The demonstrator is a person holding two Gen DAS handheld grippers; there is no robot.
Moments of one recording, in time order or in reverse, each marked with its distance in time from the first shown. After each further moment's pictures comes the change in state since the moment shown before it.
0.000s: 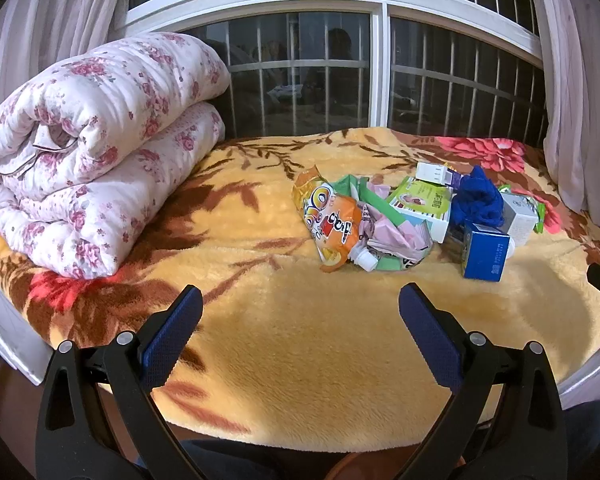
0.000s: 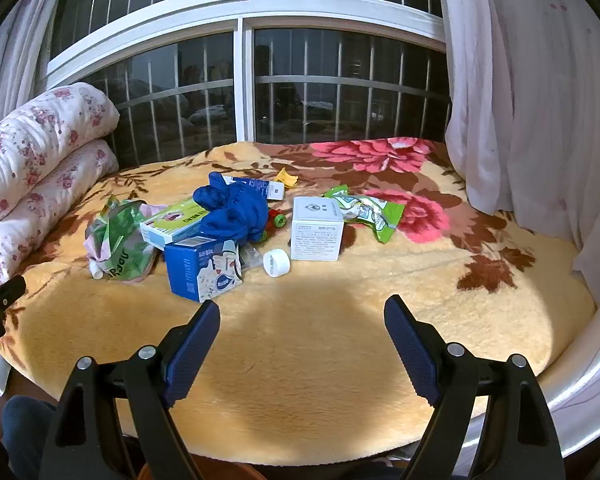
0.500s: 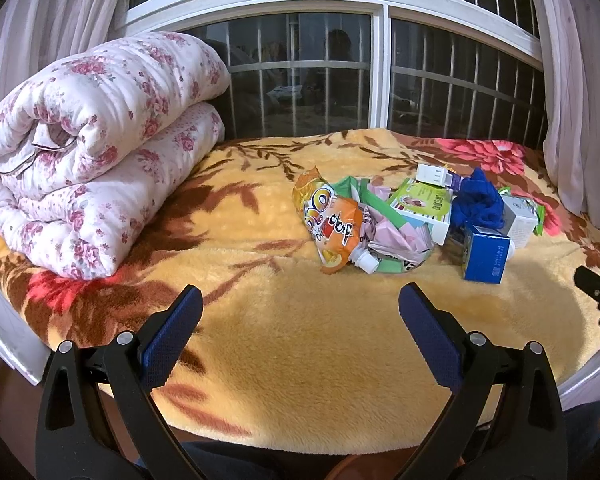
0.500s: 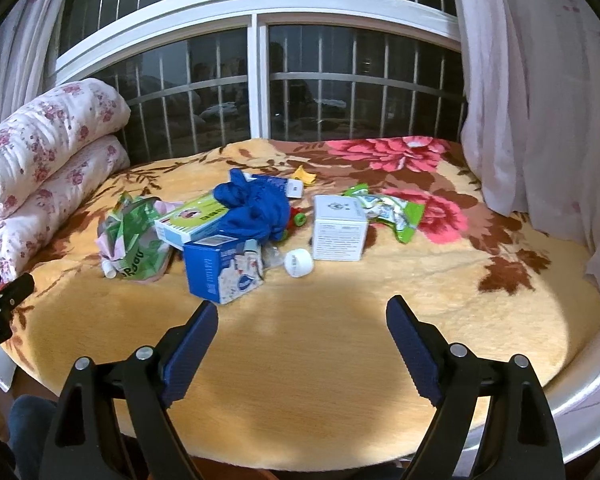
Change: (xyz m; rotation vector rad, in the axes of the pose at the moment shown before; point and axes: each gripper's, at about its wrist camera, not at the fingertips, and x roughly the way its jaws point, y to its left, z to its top) left arm 0.000 0.001 -0.001 -0.002 0.001 -0.002; right arm 0.012 0.023 0.006 -0.021 0.021 0.053
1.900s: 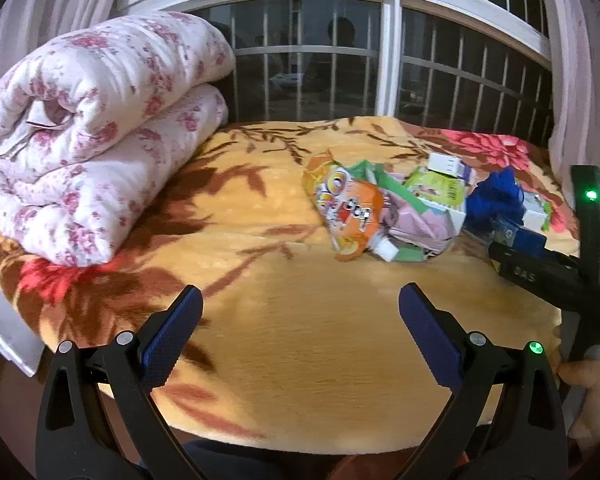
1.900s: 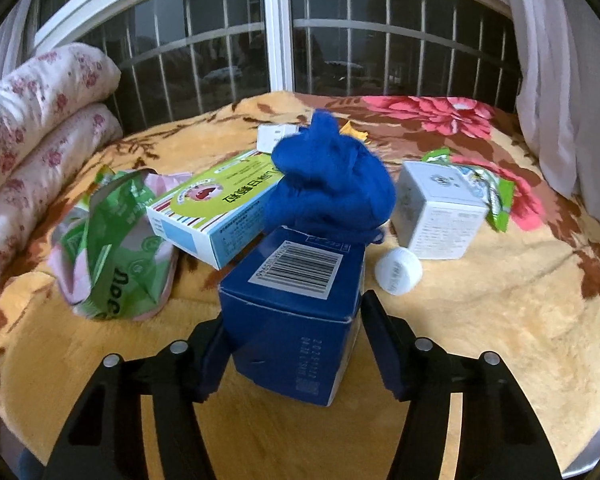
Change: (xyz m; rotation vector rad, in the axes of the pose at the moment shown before) left arm 0.017 0.023 -0.007 -0.033 0.038 -0.039; right arm 0.101 0.054 0.017 0.043 0.117 0.025
